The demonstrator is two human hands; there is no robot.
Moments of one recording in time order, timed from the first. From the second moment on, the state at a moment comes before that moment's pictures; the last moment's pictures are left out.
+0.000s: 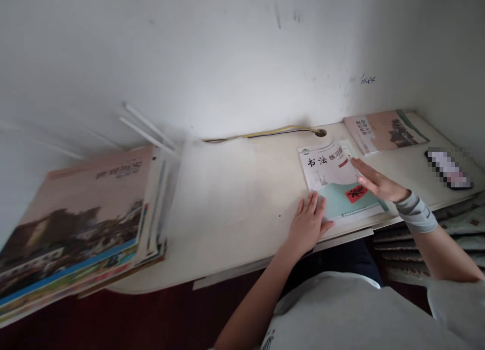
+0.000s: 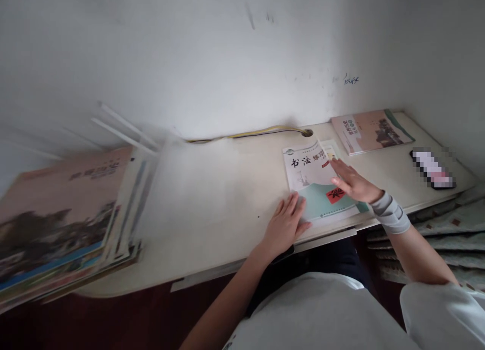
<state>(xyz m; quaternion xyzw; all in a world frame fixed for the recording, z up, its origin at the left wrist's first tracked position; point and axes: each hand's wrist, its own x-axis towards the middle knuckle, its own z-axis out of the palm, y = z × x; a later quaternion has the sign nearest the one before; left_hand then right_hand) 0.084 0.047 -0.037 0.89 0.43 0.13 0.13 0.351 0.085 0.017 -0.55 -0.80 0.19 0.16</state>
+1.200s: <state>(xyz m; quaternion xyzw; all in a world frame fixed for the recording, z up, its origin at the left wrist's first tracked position) 0.107 0.077 -0.012 0.61 0.50 0.41 0.47 0.305 0.114 0.044 -0.50 -0.83 0.14 0.19</state>
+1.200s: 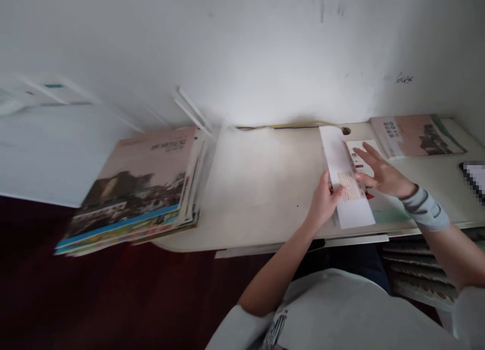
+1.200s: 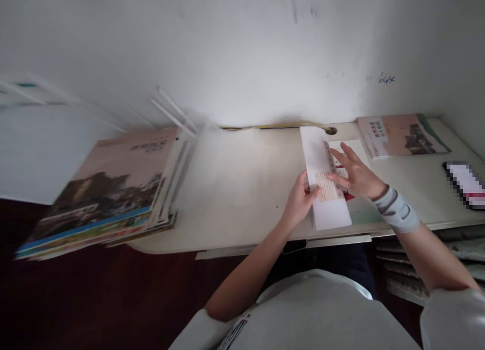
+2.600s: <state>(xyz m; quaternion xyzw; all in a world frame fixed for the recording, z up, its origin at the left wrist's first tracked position) -0.004 0.077 -0.037 0.71 0.67 0.18 0.09 0.231 0.148 -0.011 -0.47 -0.88 0.07 -0.01</state>
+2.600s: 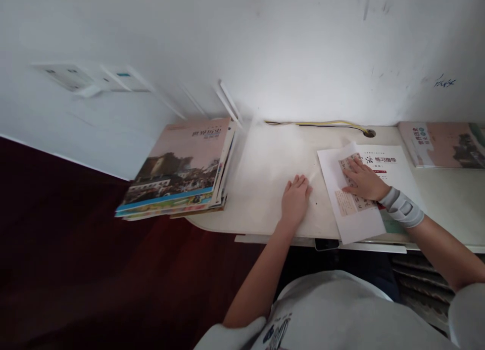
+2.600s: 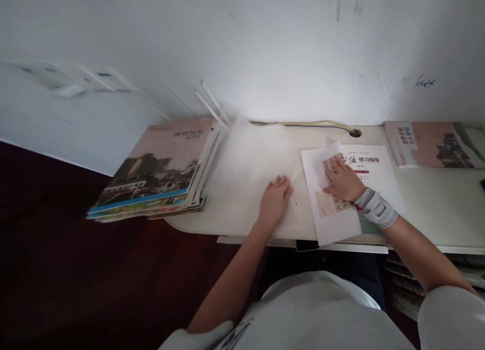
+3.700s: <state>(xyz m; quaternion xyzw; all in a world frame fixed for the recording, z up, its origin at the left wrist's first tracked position) -0.004 0.065 -0.030 0.75 0.65 0.14 0.06 0.210 0.043 0.019 -0.20 -0.98 -0.05 0.00</state>
